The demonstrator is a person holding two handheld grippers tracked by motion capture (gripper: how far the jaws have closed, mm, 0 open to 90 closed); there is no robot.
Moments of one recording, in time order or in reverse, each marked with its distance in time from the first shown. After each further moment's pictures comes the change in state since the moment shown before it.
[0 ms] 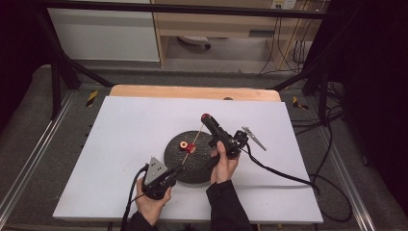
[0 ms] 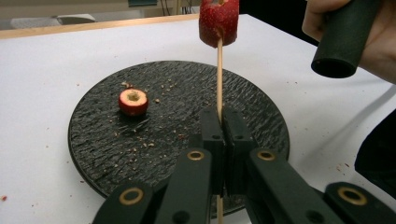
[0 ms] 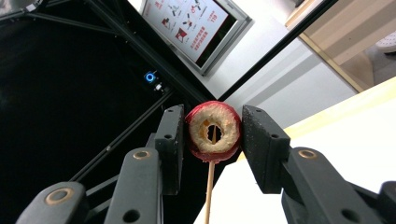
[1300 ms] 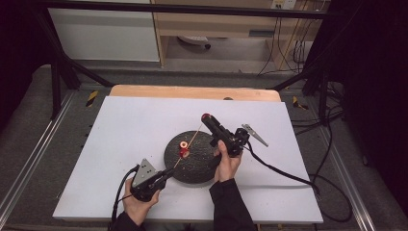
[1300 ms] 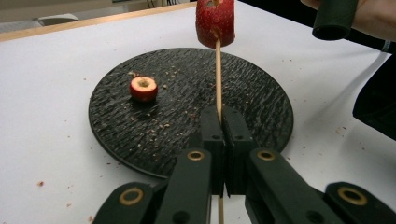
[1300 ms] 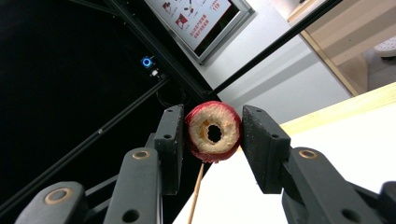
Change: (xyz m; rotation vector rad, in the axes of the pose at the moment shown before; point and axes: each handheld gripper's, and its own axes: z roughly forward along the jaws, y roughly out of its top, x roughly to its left) left arm 0.022 -0.006 -0.019 0.032 -0.065 0.085; right arm 0.000 0.009 0.001 0.056 -0.002 -0.081
